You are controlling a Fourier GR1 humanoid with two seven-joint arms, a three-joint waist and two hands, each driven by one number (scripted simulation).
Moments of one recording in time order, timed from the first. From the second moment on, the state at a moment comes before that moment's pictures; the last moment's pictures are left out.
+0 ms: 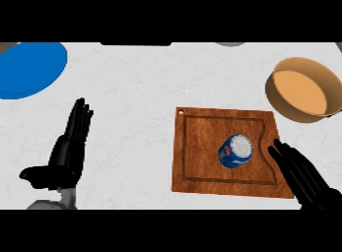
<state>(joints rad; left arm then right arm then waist) -0.02 0.17 -0.19 -1.57 0.14 0.29 -0.14 0.28 -0.49 0.41 -2.23 0.77 -0.05 0.36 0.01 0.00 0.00</state>
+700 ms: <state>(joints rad) 0.00 0.15 -0.14 -1.60 0.11 0.24 -0.12 0.10 -0.30 0.45 -2.00 0.88 0.06 0.42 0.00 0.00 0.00</state>
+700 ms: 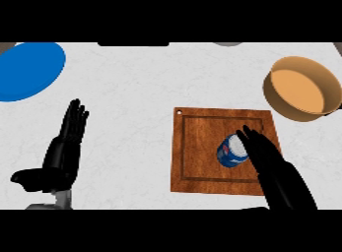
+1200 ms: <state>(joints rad) -0.01 0.11 -0.11 -1.59 0.07 0.22 -0.10 0.07 -0.22 0.40 -1.85 0.93 0.04 0.34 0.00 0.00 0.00</state>
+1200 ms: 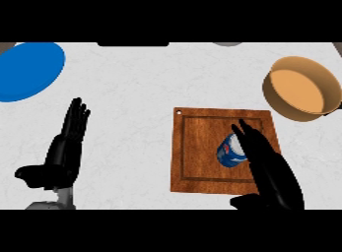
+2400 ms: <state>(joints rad) -0.01 0.08 -0.10 -1.59 0.04 0.19 -0.10 -0.09 -0.29 0.57 -1.82 1.04 0.27 0.05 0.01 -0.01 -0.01</state>
